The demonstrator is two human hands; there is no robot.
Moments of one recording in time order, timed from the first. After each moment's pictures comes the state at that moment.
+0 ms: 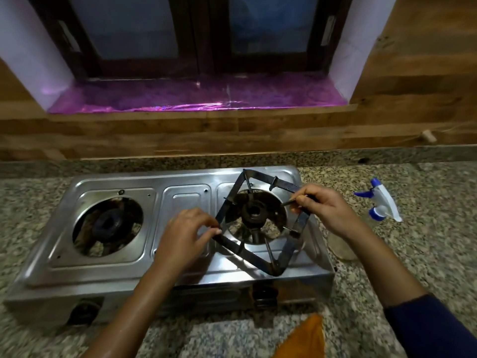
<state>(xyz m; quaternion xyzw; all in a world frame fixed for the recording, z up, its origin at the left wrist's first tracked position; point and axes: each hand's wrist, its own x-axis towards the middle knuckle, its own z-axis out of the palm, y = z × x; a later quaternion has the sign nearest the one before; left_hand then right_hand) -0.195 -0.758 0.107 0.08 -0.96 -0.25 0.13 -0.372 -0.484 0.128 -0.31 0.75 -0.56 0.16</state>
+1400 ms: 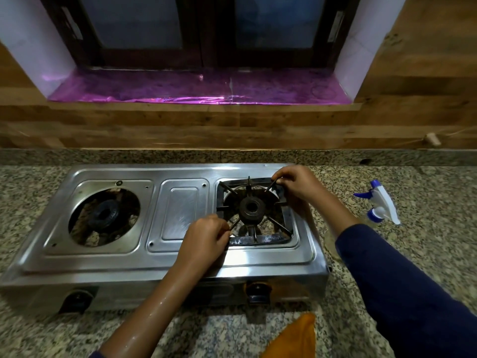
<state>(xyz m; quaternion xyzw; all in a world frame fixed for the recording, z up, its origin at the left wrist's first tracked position) -0.211 -0.714 0.087 0.11 -0.96 -0.23 0.10 -0.458 -0.544 0.090 -0.31 0.88 -0.34 0.13</state>
